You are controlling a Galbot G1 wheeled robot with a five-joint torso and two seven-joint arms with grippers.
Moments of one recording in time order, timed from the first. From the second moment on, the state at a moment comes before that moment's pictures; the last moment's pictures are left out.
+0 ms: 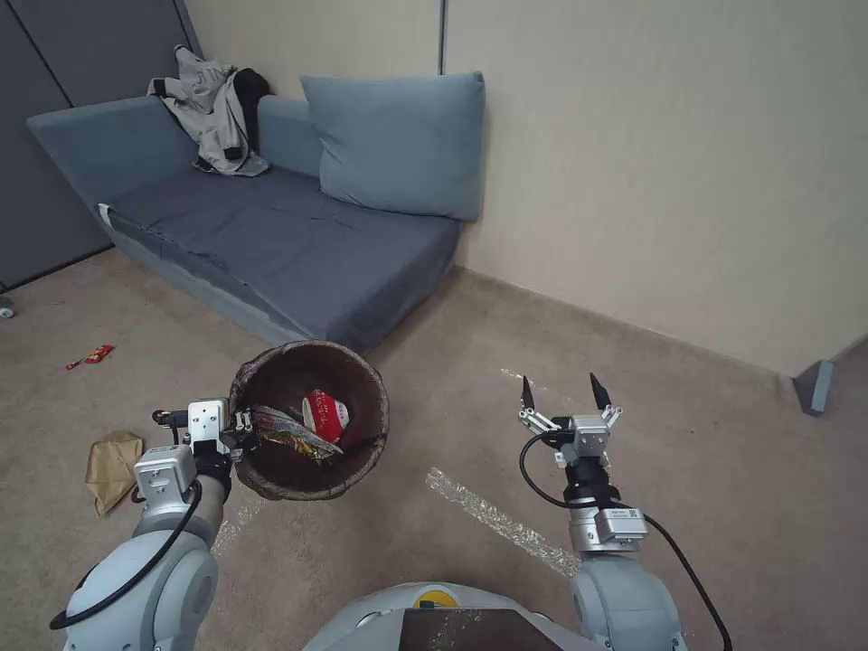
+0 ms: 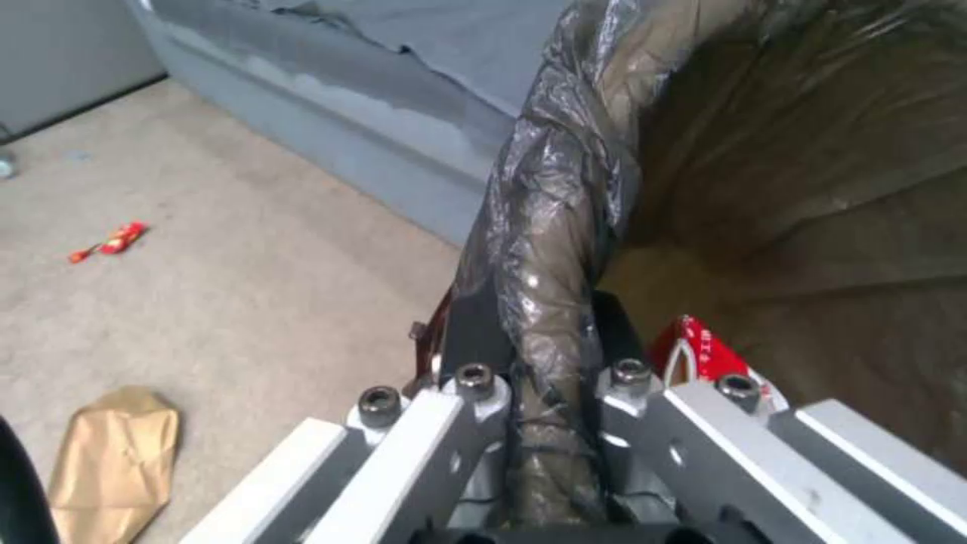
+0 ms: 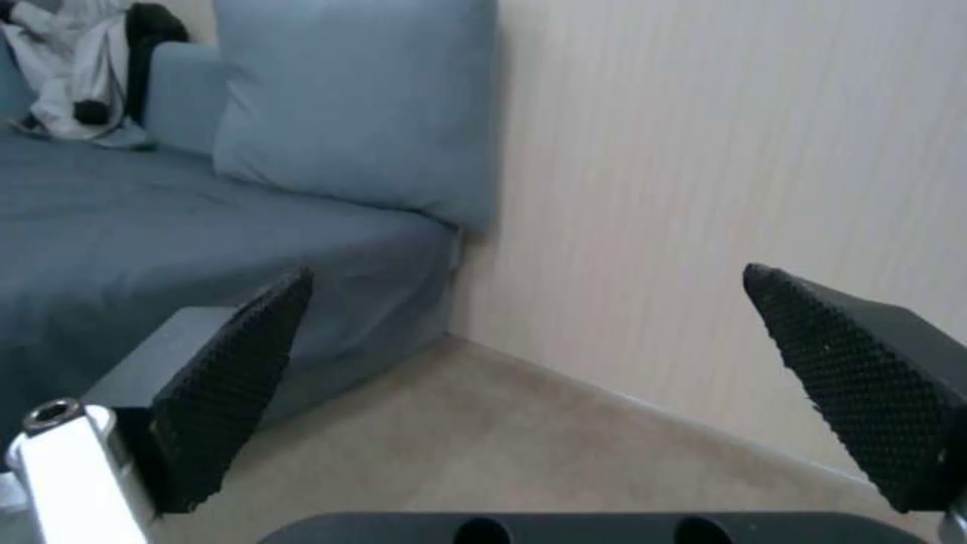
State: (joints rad) left arm 1.71 -1.40 -0.75 -2.50 -0.27 0.66 -0.19; right arm -1.73 1.57 0.51 2.20 -0.13 0.20 0.04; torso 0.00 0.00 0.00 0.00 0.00
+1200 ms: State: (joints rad) left arm 1.71 -1.41 -0.74 -2.50 -0.27 0.66 -0.20; right arm -1.73 1.56 0.51 2.20 -0.12 0.20 0.04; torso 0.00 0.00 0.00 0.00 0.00
